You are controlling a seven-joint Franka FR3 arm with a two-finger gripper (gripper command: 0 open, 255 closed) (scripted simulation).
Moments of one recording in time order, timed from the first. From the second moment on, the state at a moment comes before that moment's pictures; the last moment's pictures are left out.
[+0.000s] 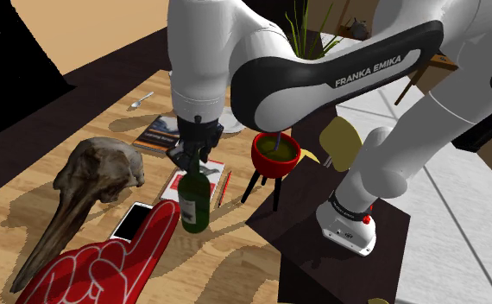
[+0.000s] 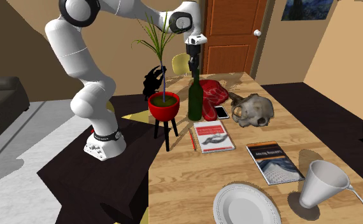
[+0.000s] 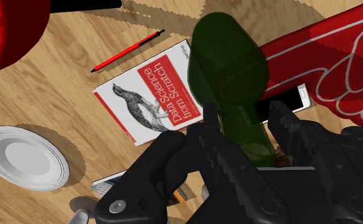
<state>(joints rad) 0.20 -0.20 0.63 -2.13 0.00 2.01 0.81</state>
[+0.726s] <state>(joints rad) 0.20 -0.20 0.63 -2.14 0.00 2.03 0.81</state>
